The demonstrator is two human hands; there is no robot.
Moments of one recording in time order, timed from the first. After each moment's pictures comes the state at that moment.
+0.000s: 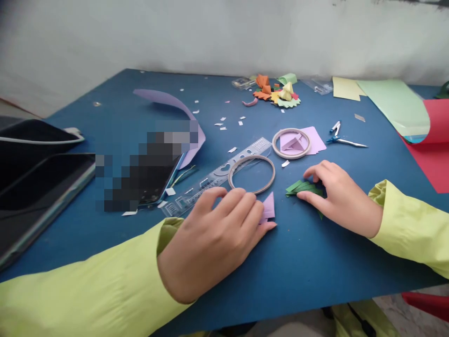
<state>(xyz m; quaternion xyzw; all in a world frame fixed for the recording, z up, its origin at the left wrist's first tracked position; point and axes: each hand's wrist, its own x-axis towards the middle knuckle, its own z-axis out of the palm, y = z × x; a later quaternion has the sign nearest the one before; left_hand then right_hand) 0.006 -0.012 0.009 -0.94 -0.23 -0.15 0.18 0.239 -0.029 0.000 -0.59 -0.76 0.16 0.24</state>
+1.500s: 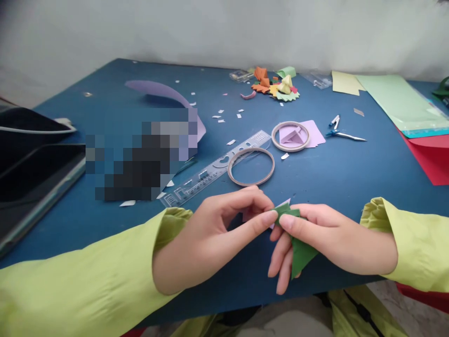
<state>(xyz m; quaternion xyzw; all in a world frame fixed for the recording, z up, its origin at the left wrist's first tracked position) 0.014 -0.011 0.019 -0.75 -0.31 -0.27 -0.52 0.198 -0.073 0.024 -0.39 -0.39 0.79 0.28</state>
